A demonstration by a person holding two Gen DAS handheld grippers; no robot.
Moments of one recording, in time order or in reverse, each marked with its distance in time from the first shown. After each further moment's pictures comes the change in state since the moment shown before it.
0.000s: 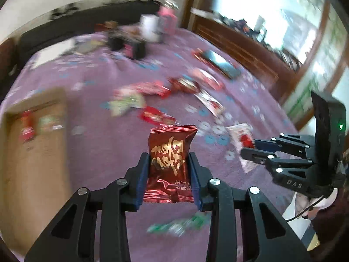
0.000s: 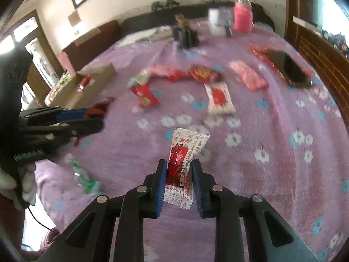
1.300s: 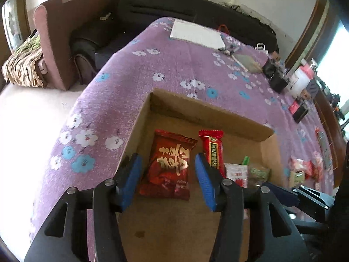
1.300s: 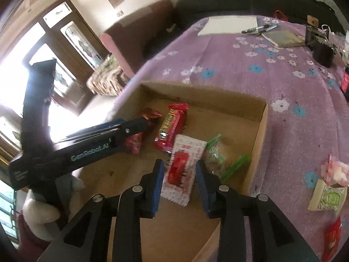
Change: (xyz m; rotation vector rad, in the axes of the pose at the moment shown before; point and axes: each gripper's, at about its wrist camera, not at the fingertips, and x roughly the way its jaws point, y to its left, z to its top) left arm 0.006 0.278 0.019 -0.510 -0.007 0.330; right arm 0.182 0.226 0.166 -0.092 0.139 0.326
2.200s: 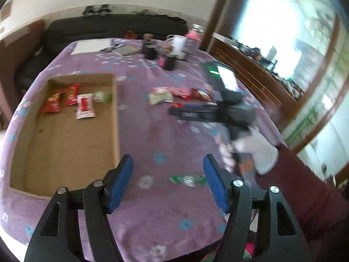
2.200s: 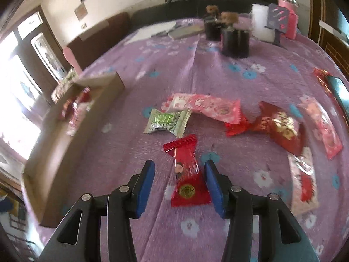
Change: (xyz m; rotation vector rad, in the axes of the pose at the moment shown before) left arm -0.151 -0.155 -0.188 0.371 -0.074 -0.342; right arm -0.093 -0.130 -0.089 0.055 -0.082 -0.300
